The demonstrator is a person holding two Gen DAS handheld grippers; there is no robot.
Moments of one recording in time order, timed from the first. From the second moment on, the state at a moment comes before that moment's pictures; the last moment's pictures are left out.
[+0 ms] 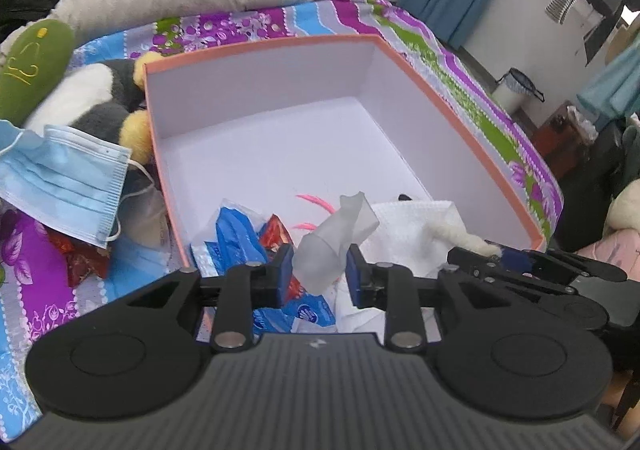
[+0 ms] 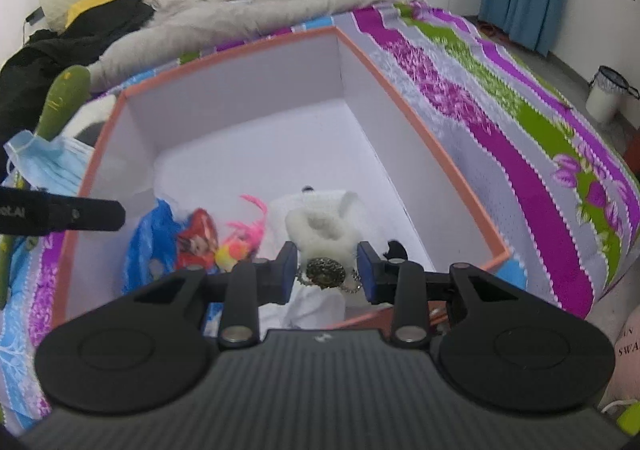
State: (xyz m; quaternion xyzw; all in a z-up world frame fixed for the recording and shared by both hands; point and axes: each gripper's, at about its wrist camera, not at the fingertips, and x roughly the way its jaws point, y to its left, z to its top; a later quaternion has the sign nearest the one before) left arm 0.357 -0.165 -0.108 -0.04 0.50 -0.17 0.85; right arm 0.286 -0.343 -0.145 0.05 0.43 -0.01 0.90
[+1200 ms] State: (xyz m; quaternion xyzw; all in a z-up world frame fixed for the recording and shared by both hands) left arm 0.230 -0.093 -0.018 -0.02 0.32 -0.19 0.93; right arm 0.198 -0.303 -0.060 0.06 0.26 0.05 0.96
